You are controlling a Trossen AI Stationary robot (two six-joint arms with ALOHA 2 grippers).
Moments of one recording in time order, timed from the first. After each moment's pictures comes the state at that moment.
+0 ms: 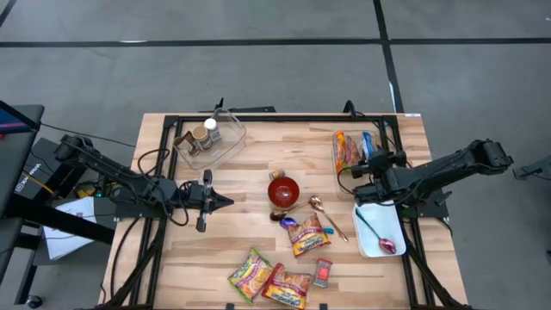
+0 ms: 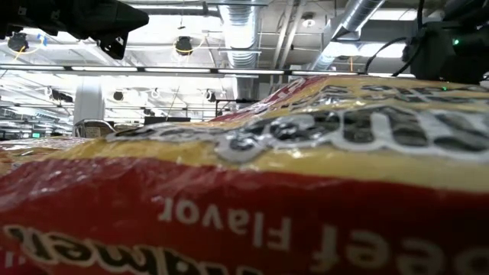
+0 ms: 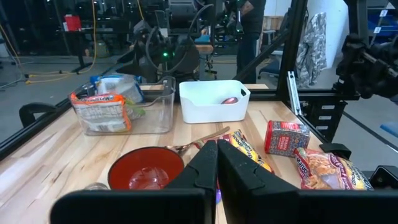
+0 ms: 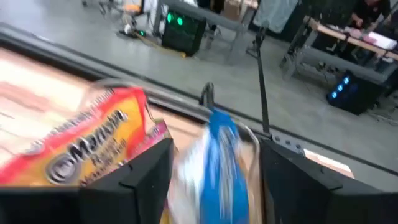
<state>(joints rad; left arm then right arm) -0.40 0.77 0.27 0.43 -0.40 -0.03 0.17 1.09 0.50 -1.09 1.30 1.41</state>
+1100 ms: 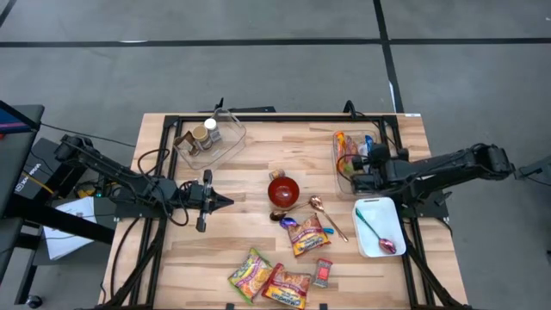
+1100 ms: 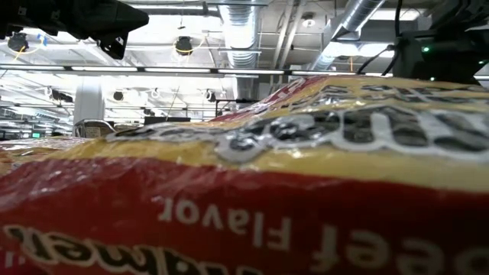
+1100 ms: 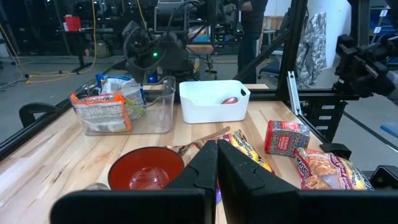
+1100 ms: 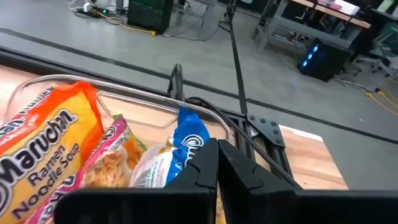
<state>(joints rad) -0.40 0.77 0.27 0.43 -0.40 -0.03 -0.01 1.09 0.52 -1.06 1.23 1.35</state>
